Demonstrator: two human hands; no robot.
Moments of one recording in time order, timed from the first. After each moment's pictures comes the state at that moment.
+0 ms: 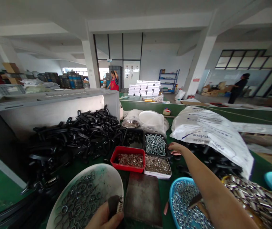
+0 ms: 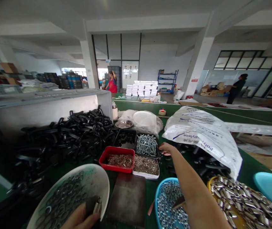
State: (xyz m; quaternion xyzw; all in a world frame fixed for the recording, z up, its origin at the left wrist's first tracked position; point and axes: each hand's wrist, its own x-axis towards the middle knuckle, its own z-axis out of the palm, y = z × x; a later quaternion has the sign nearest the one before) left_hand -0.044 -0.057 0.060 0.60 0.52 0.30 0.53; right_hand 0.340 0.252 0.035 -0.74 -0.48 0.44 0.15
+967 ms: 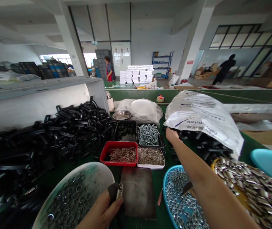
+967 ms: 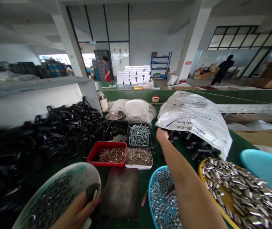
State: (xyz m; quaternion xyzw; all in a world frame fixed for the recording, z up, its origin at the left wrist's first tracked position) left_hand -0.013 -0.019 0.075 0.62 0.55 0.28 0.48; right_hand 0.339 0.263 0.041 -0.82 -0.52 0.18 0.18
